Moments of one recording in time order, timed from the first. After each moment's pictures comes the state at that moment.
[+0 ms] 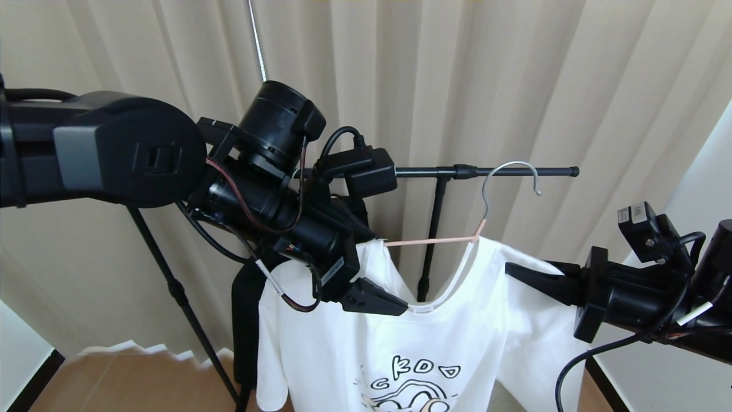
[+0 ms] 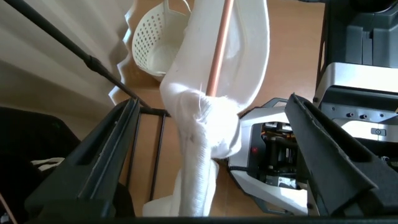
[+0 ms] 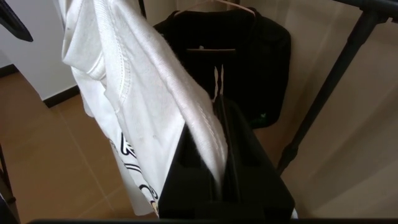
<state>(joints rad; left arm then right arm) -0.63 1.85 -1.60 0.57 -0.56 0.60 0.23 1.57 -0.36 -1.06 0.68 -0.03</state>
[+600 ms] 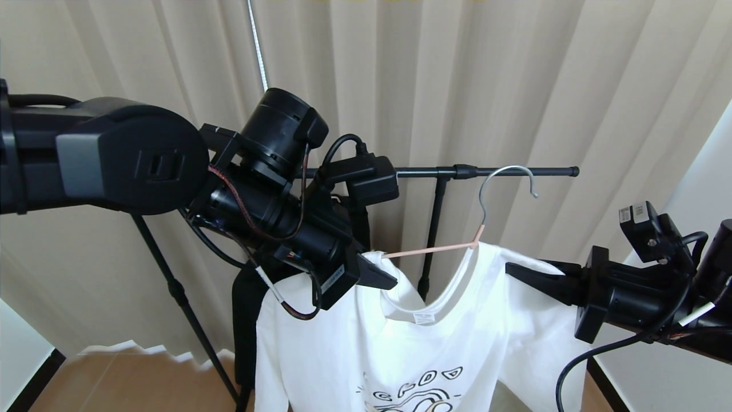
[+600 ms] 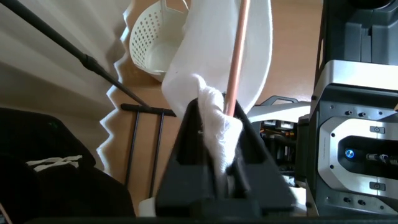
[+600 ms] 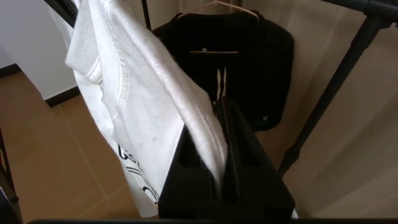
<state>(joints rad) -0.64 1.85 -1.57 0.57 -0.56 0.61 0.23 1.56 -0.36 -1.06 0.68 -0.03</state>
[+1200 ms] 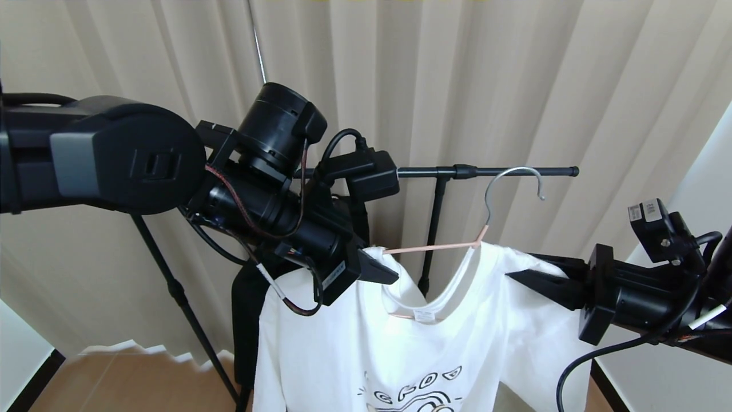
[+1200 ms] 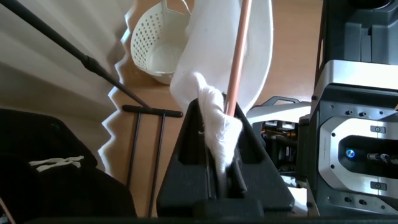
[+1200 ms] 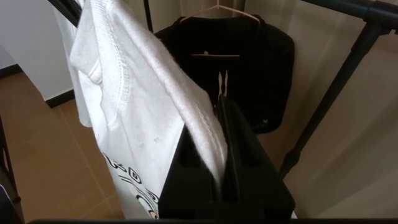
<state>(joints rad) -0.64 1.84 -1.57 0.54 -0.55 0.60 0.25 1.54 -0.35 -1.07 0.68 -0.02</state>
